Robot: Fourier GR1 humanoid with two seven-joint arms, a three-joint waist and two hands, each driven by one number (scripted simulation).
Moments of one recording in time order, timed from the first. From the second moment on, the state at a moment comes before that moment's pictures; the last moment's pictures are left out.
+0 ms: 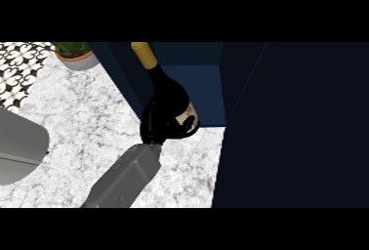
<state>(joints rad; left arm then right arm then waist) -0.63 0.00 -0.48 -0.66 1.05 0.26 -0.71 -0.05 -0.05 0.04 -2.39 -0.20 0.17 0.50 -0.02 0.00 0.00</state>
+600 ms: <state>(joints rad) -0.77 0.00 -0.48 -0.48 1.13 0.26 -0.77 -0.05 -0.05 0.04 -2.38 -0.19 0.18 0.48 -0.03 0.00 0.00</state>
